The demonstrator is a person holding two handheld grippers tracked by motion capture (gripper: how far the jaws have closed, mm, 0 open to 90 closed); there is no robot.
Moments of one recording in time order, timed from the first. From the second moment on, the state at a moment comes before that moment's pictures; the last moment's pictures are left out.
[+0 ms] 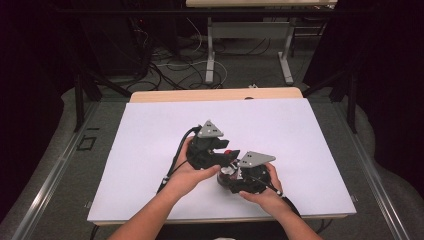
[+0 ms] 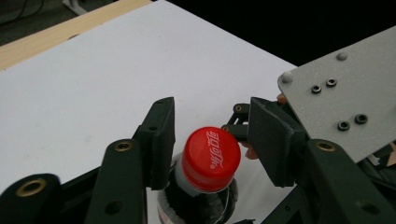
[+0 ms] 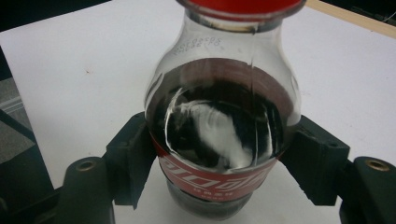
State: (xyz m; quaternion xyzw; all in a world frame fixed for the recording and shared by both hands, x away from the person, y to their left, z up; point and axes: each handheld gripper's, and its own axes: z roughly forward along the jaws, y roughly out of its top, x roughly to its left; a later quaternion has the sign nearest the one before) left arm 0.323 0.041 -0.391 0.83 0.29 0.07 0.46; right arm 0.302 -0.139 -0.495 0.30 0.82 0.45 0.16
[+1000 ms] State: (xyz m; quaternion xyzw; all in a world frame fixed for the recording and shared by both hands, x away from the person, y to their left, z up) left arm 0.323 0.044 -0.410 0.84 0.26 0.08 0.47; right arm 0.301 -0.137 -0.494 0.30 0.83 0.45 0.16
